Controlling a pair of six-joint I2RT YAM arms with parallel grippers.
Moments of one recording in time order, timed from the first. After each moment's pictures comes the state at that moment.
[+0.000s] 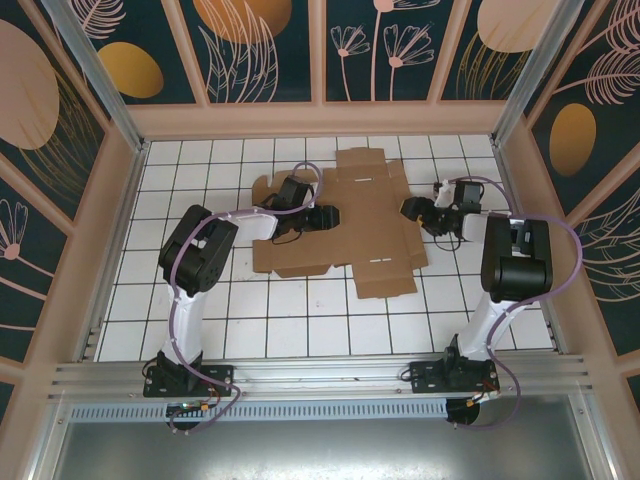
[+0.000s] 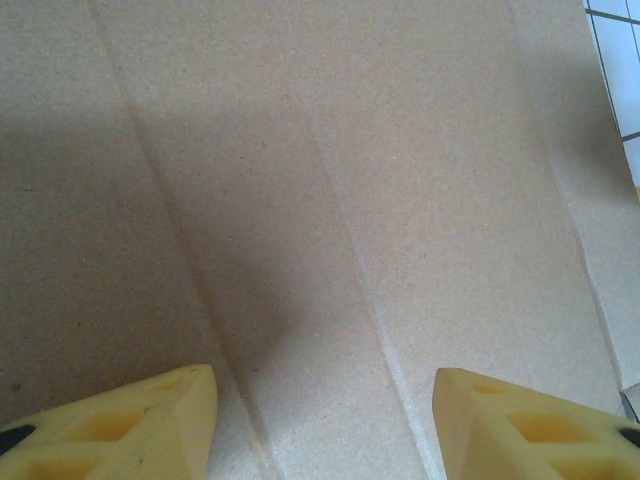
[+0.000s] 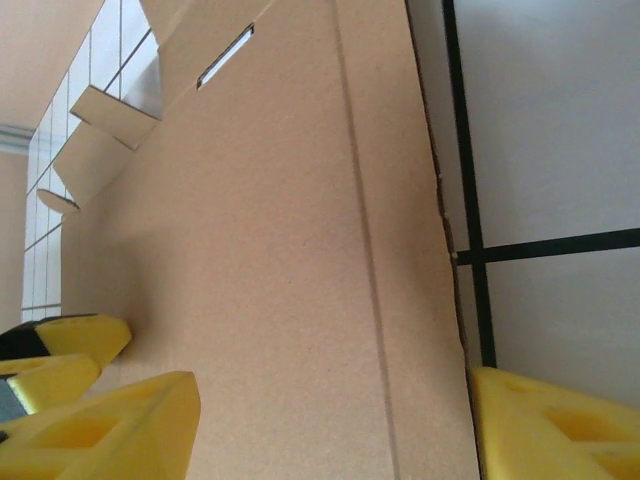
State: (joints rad) left arm -0.55 2.12 1.29 0.06 0.36 -0.59; right arm -0.08 1.83 0.92 0.05 -0.70 0.41
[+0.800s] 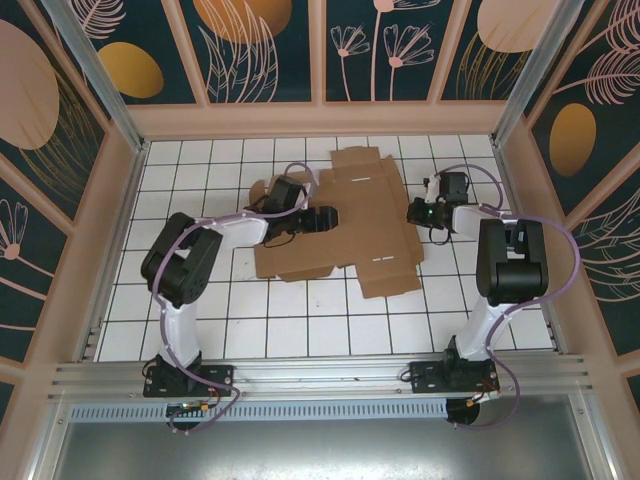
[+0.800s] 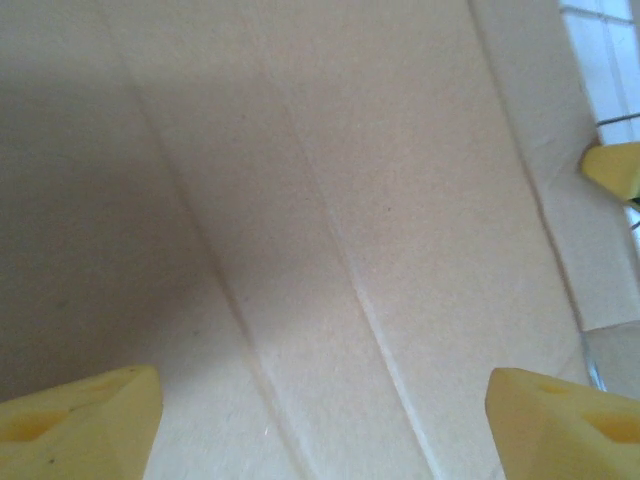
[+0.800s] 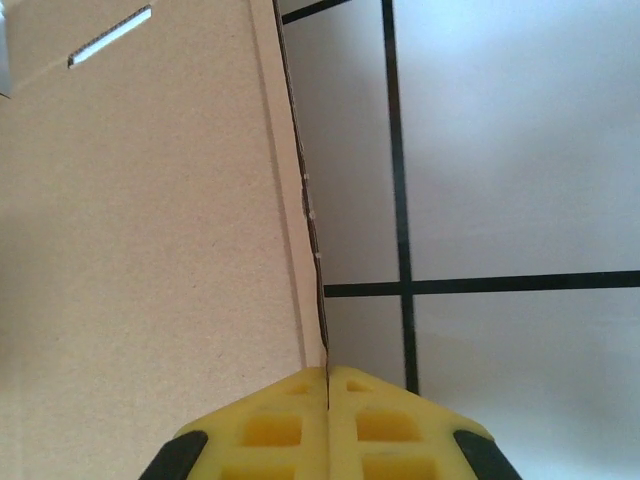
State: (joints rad) left arm -0.54 1.94 1.16 0.05 0.36 -0.61; right arm 0.03 1.79 1.00 -0.13 -0.32 0.22
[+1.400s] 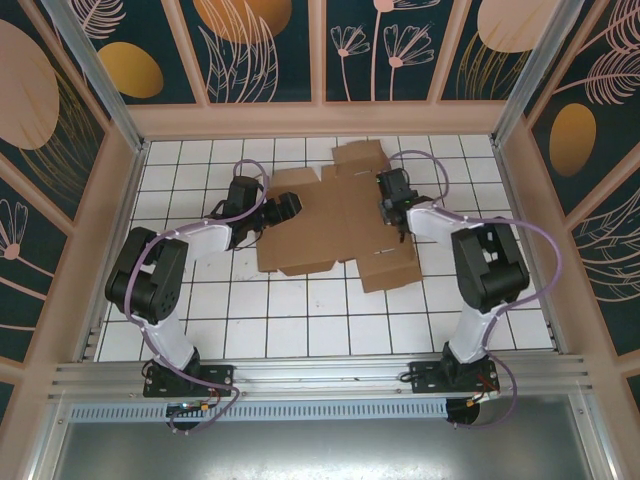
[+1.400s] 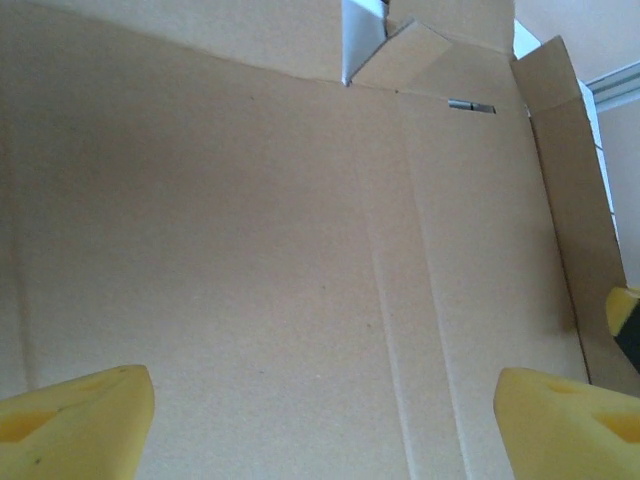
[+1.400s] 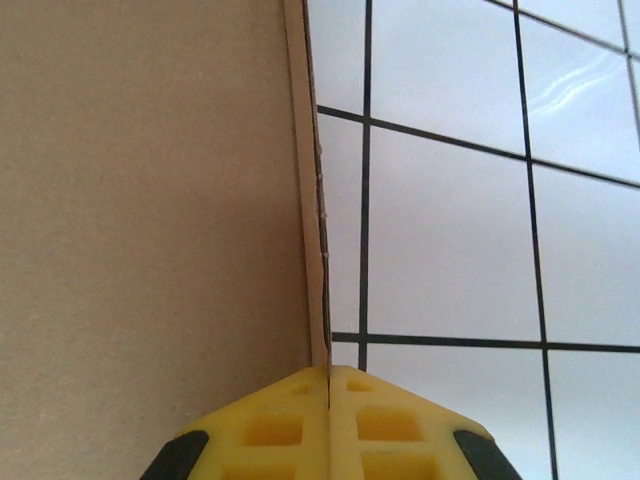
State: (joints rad) left arm -0.36 1.77 0.95 0.17 0.31 -0.73; right arm 0.41 1.82 1.12 -0.22 0.50 -0.01
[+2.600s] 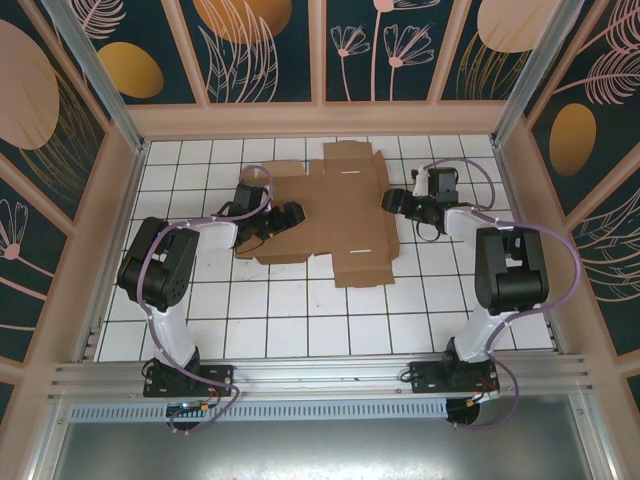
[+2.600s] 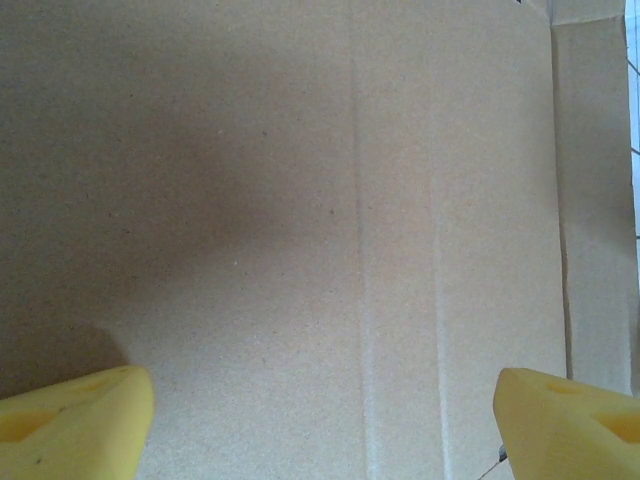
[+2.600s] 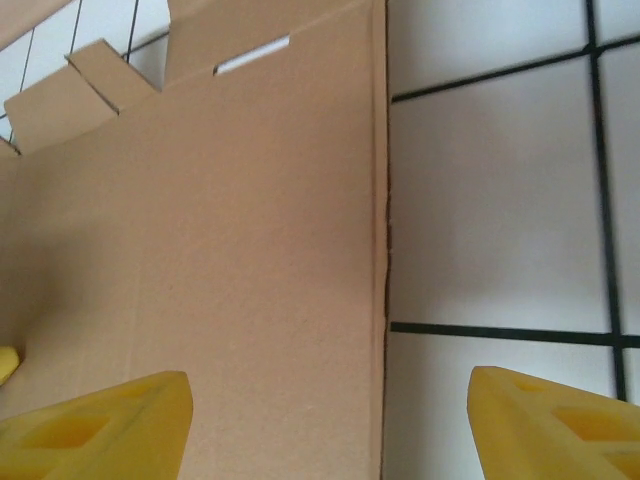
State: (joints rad) left arm -0.36 1.88 0.99 0.12 0.40 -0.73; right arm 0.11 1.75 0.98 -0.02 -0.43 0.34
